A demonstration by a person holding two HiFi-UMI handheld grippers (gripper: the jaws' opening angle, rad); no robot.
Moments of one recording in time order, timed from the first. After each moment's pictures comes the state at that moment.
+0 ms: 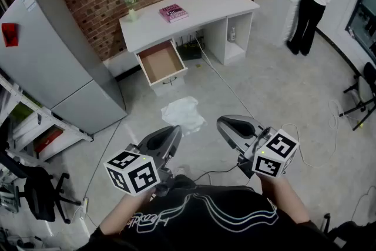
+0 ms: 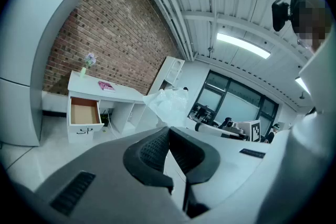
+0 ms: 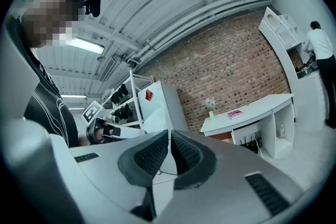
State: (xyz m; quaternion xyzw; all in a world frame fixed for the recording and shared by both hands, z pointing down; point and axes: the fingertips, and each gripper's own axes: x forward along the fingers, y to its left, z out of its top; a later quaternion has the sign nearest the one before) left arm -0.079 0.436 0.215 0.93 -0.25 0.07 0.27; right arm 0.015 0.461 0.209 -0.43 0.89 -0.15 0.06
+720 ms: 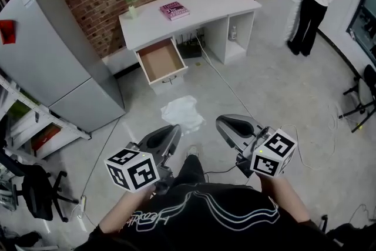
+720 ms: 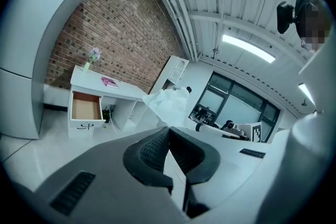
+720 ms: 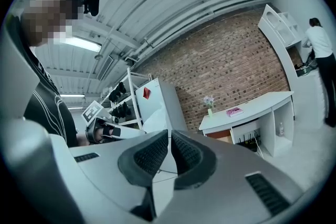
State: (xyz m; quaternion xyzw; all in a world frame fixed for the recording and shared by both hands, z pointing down) left arm -0.078 0.413 0.232 0.92 -0.26 0.06 0.29; right arm 0.018 0.437 0.224 -0.44 0.89 -0.15 0.05
